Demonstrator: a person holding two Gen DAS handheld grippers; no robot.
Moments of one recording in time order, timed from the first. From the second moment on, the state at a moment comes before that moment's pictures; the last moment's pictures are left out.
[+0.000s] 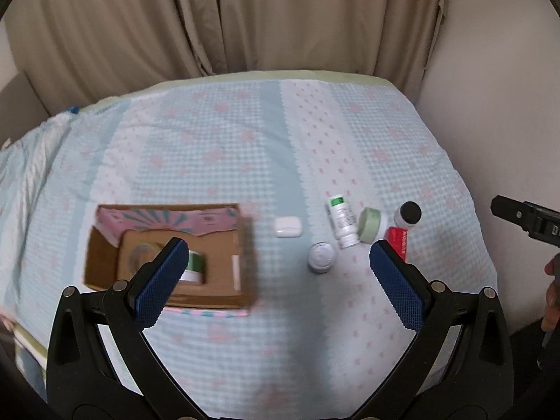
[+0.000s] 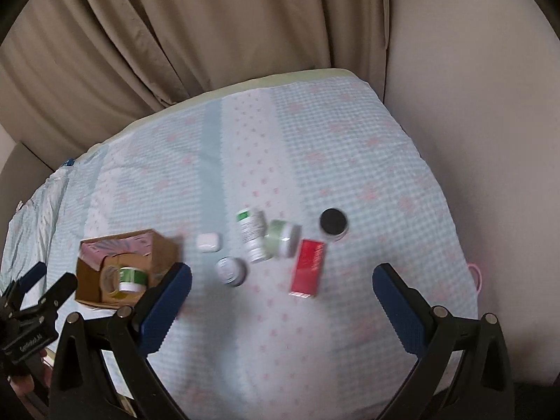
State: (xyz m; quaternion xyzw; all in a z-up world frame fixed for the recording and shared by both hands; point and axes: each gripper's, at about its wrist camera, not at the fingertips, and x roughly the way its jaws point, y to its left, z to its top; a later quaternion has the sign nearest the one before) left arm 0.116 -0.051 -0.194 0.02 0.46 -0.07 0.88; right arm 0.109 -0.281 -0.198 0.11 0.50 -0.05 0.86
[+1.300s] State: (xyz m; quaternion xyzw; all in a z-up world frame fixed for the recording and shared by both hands) left arm 0.195 -0.153 -0.481 0.07 0.54 -0.04 0.84; right arm 0.233 -0.357 -0.460 0.08 0.55 -0.07 0.83
